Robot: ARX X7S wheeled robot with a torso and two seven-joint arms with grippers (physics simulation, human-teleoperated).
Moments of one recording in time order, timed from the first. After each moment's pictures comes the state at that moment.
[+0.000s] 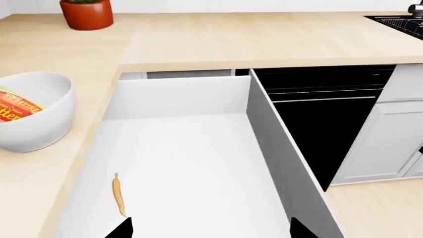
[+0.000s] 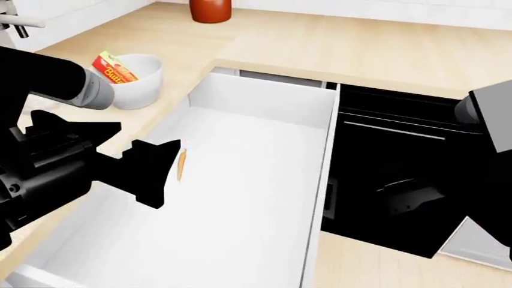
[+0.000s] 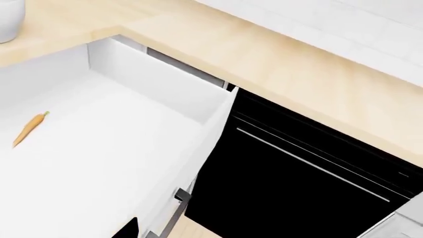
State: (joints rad) left arm -1.15 -0.97 0.35 0.49 -2.23 -1.08 -0.99; right arm 1.22 1.16 -0.62 -0.61 2.04 0.96 1.10
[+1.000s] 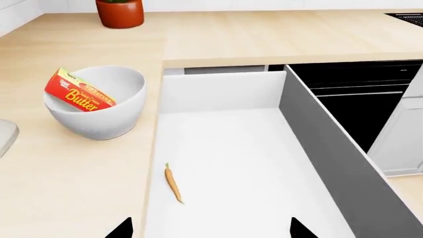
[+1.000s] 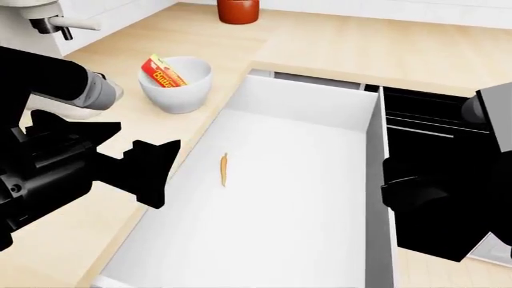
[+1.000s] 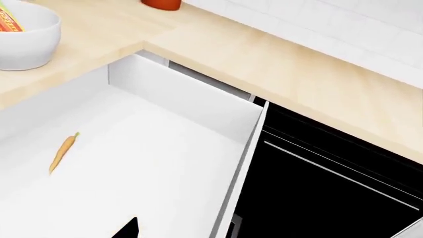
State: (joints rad) left arm -1.16 -0.97 0.37 0.49 -2.22 -1.07 -0.99; right arm 1.19 1.18 -0.62 -0.62 2.01 0.94 1.12
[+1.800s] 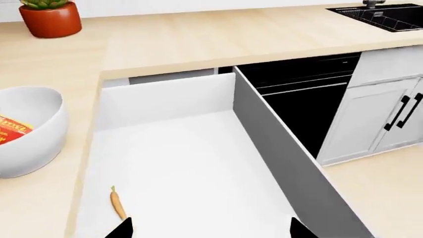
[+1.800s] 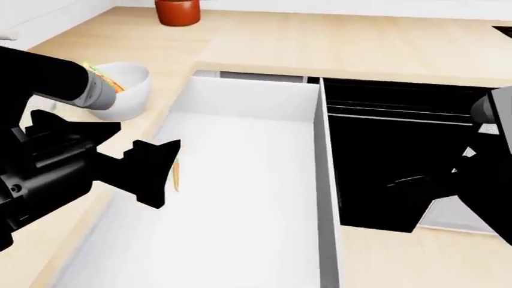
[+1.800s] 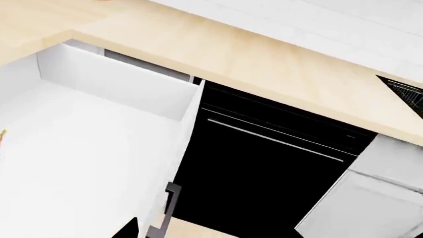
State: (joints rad) left arm -1.16 -0.98 0.38 0.50 -2.22 -1.06 -0.98; right arm 1.16 1.21 -0.60 -0.64 1.98 0.90 1.09
